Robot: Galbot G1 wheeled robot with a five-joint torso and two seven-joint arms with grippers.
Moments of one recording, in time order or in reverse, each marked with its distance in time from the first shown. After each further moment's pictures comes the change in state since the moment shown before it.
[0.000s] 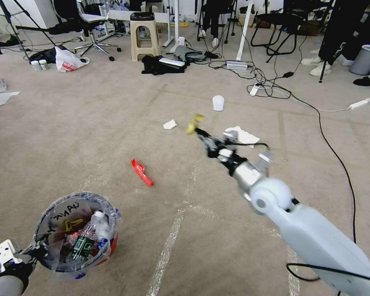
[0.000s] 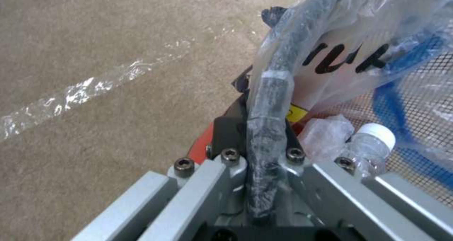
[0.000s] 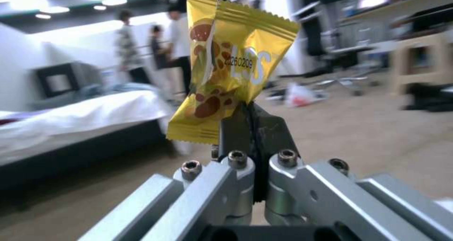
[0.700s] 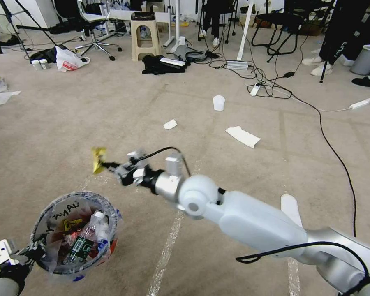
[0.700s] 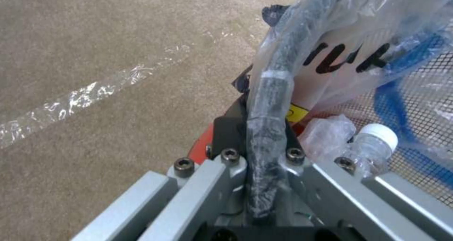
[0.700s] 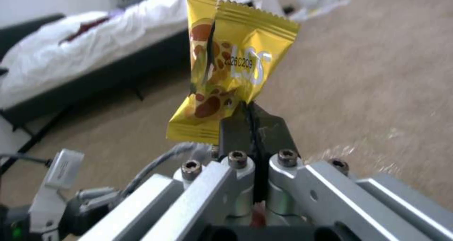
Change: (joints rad) left arm 0.022 0.000 -0.015 -0.029 -0.011 0.002 0.000; right arm 0.301 0.281 -0.474 -0.059 0.183 -0.310 0.214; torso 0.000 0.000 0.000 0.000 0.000
